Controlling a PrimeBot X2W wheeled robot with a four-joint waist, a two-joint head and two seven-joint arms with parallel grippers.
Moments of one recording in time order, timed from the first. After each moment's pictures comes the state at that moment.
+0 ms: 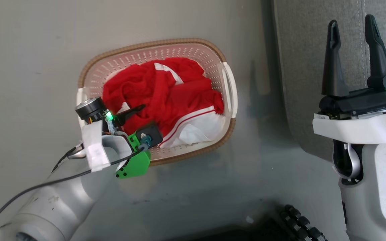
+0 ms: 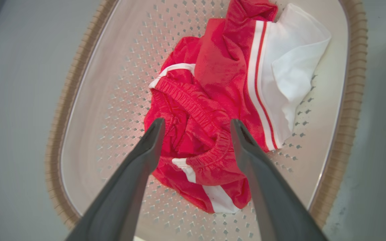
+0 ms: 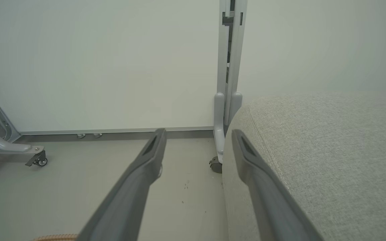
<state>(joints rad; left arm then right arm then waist) -0.88 0.22 -1.04 0.97 -0.02 -0.13 -0.20 -0.38 -0.05 0.00 -0.13 0.12 0.13 -0.26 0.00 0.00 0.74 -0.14</state>
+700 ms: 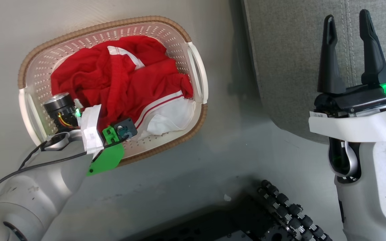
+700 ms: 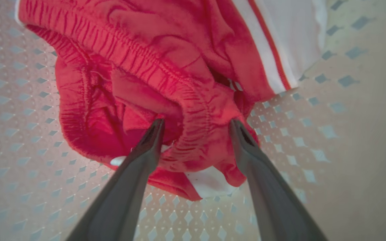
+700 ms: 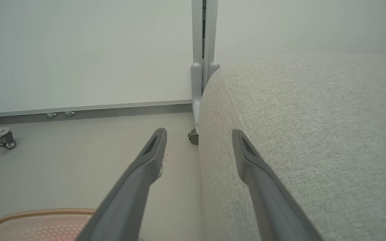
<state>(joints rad) -0.99 0.28 -1.28 1.12 -0.11 -0.13 0.05 -0.40 -0.05 0.03 -0.14 0.19 0.13 -0.26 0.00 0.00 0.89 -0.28</state>
